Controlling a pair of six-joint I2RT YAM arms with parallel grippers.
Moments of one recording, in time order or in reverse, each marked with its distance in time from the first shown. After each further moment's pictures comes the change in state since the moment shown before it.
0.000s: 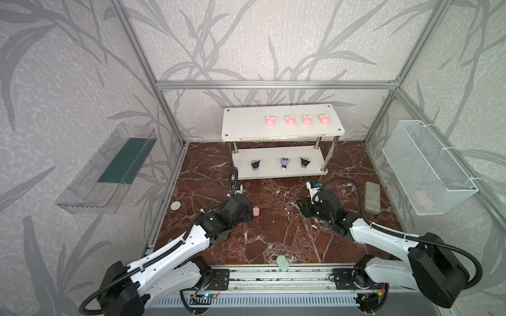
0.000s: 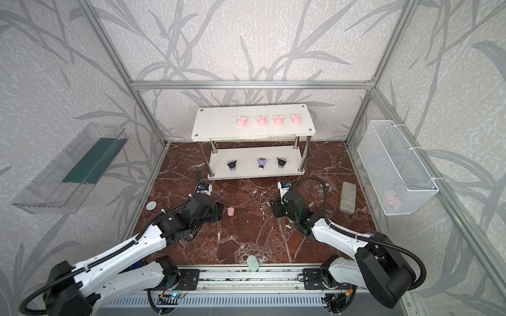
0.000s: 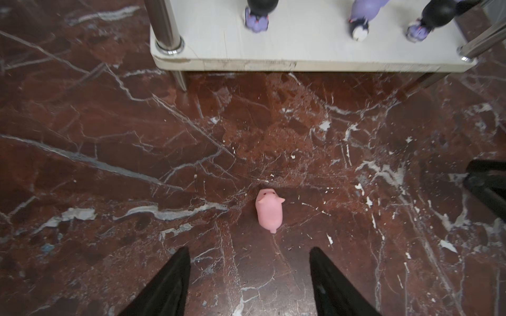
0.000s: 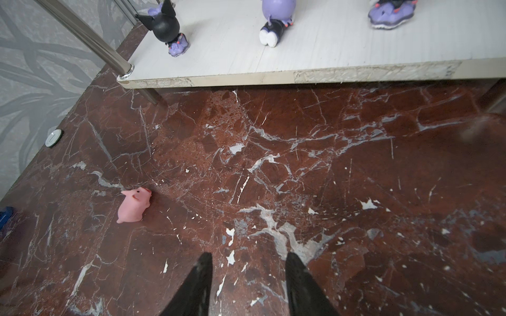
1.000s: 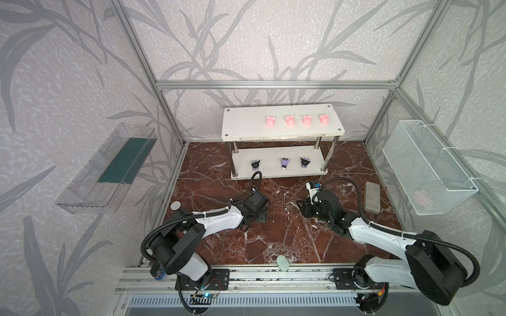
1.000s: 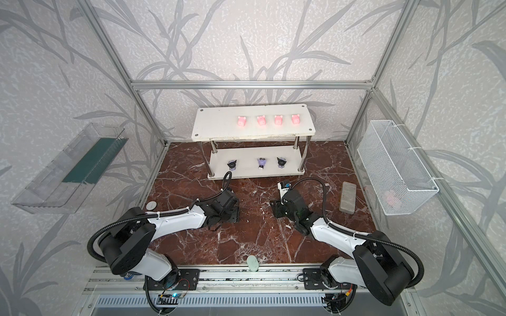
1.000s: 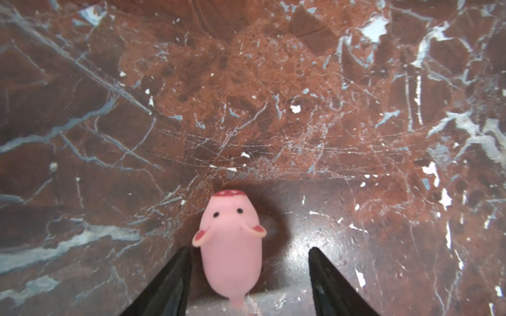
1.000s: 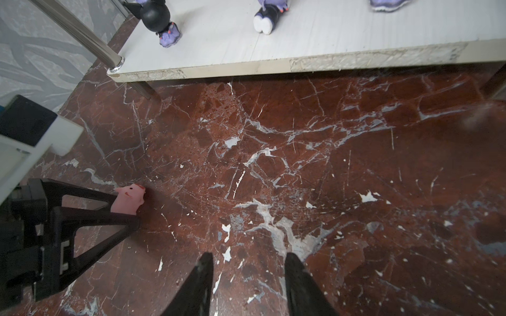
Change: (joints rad) left arm 0.000 0.527 0.080 0.203 0.139 -0.032; right arm 0.000 0.028 0.000 -0.004 0.003 0.007
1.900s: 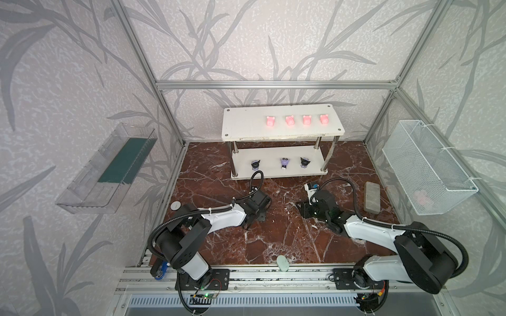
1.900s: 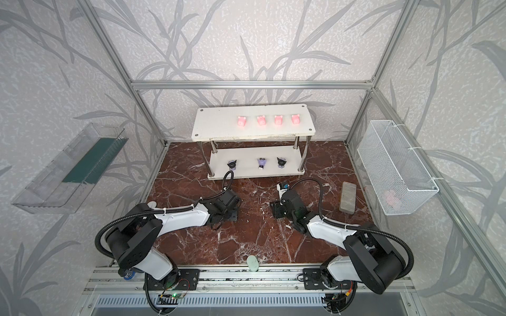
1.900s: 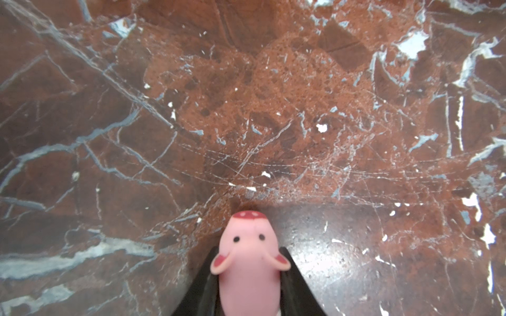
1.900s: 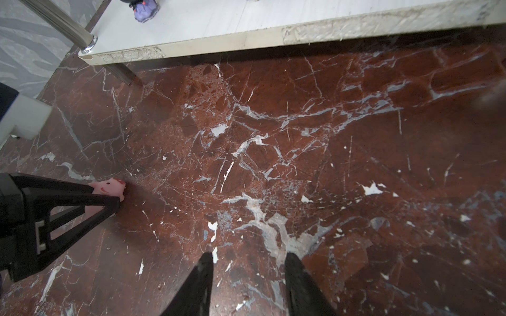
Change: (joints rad) left arm 0.000 0.053 0.033 -0.010 -0.068 -0.029; right arm -0.010 0.090 0.002 0.043 -0.005 0.000
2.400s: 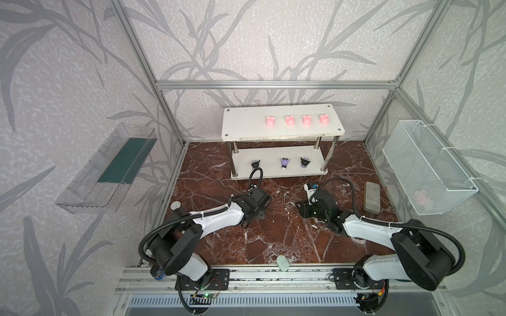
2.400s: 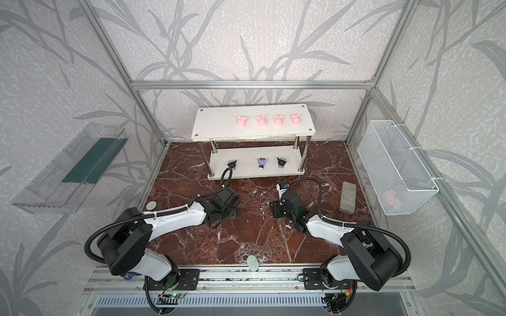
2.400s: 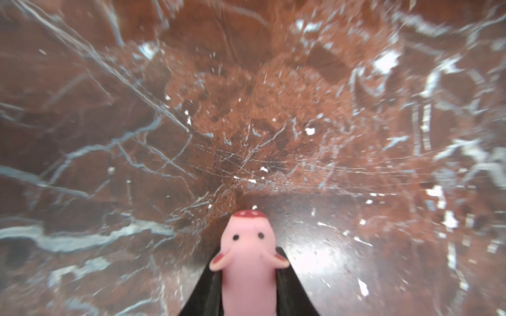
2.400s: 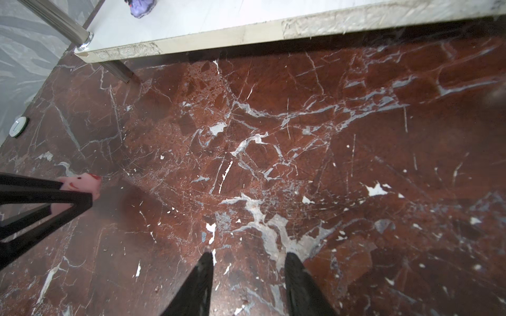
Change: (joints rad) left arm 0.000 -0.102 0.057 -0.135 -0.005 0.007; right arm -0.006 0.025 0.002 0.019 -0.013 0.000
